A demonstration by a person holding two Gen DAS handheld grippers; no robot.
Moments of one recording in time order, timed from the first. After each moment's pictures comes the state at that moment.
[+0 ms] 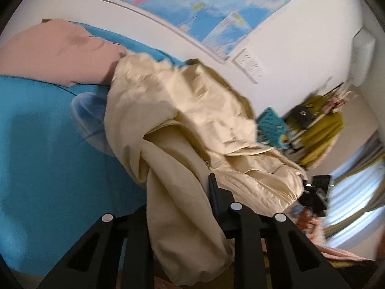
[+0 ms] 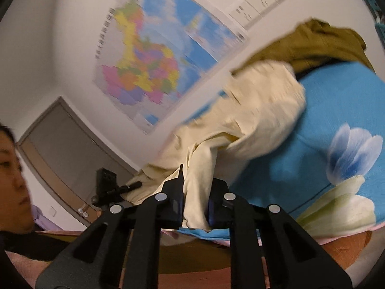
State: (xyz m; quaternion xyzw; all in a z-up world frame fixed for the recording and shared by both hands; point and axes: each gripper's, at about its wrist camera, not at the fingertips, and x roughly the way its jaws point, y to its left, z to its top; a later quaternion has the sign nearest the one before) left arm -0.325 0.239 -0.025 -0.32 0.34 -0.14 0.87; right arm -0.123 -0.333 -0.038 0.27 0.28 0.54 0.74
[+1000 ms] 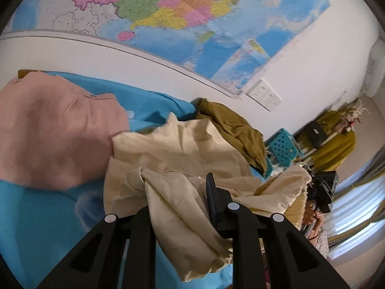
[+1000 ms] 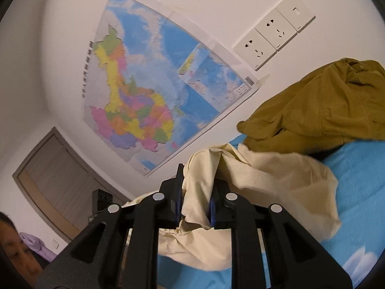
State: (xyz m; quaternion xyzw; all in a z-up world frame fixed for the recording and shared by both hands) left arm -0.162 0.306 0.069 -0.29 0.38 -0.09 0.88; right arm 0.062 -0.252 0.050 0.30 0.28 0.51 0.76
